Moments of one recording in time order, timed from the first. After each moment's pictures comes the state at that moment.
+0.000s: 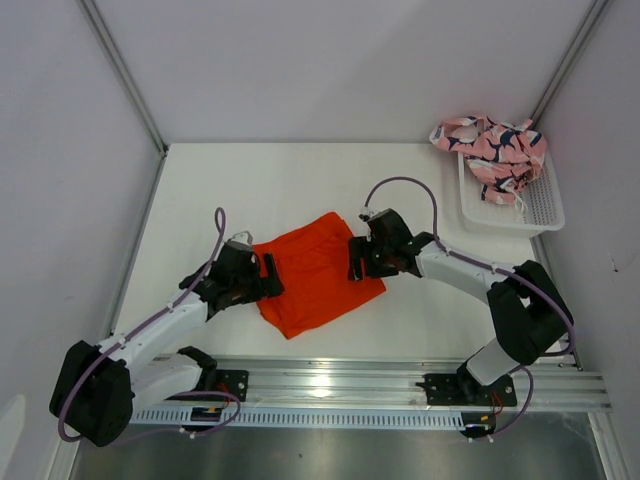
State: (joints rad) left arm -0.47 1.03 0.54 -0.42 -0.04 -0.64; right arm 0.65 1.55 0.96 -0.35 -0.13 0.43
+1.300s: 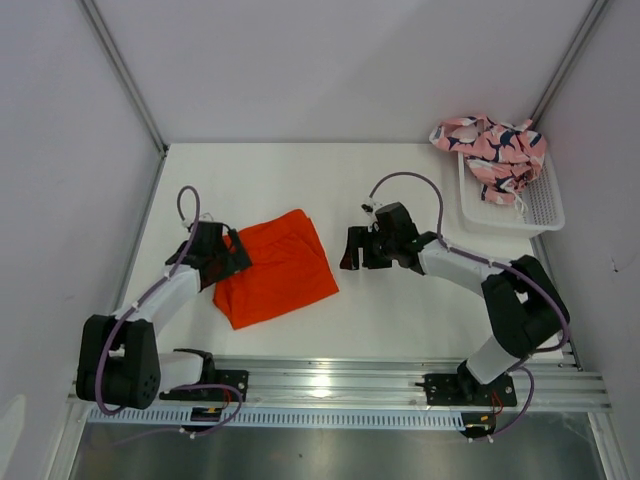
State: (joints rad) left arm -0.13 1.24 0.63 -0.34 -0.13 -0.55; right arm 0.57 1.57 0.93 -0.17 -0.24 0.44
